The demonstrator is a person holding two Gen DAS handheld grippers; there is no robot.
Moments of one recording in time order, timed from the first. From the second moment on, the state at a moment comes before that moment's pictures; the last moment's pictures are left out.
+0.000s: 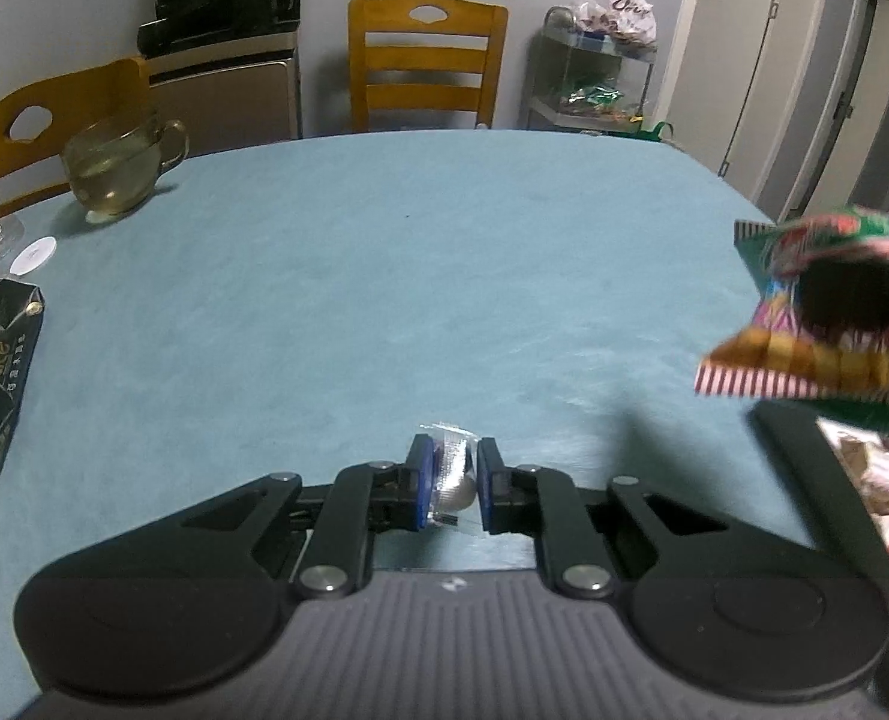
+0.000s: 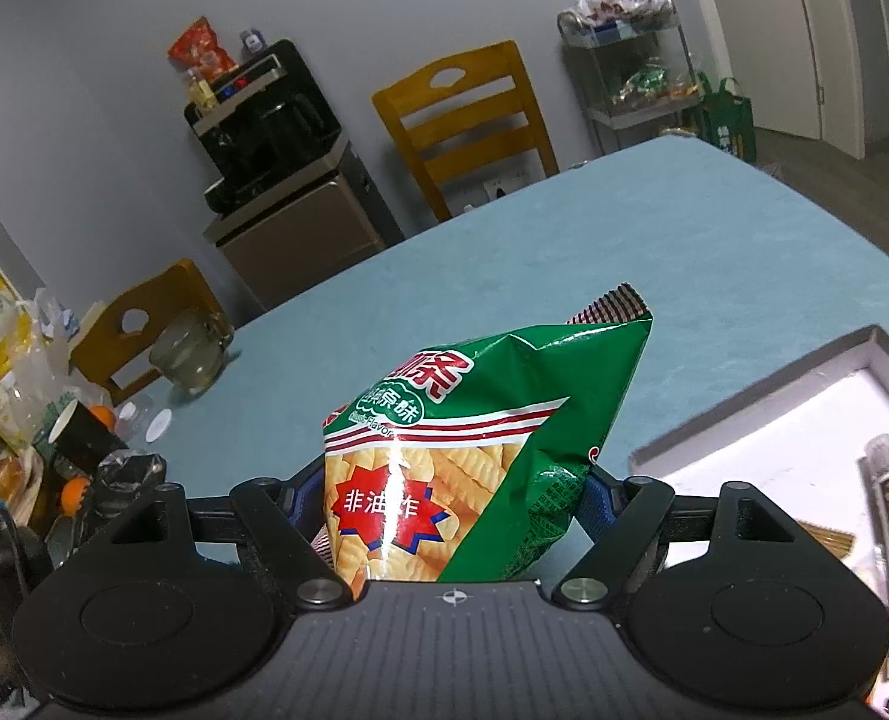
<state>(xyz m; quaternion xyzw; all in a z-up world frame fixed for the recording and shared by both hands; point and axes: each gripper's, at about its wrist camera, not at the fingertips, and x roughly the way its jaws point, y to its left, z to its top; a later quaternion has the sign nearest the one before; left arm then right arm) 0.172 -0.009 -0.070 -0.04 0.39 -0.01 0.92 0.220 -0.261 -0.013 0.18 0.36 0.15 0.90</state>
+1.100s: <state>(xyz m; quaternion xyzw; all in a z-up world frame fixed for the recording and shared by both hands) 0.130 -0.120 0.002 0.00 0.36 -0.11 0.93 0.138 -0.347 -0.005 0.17 0.33 0.09 0.92</state>
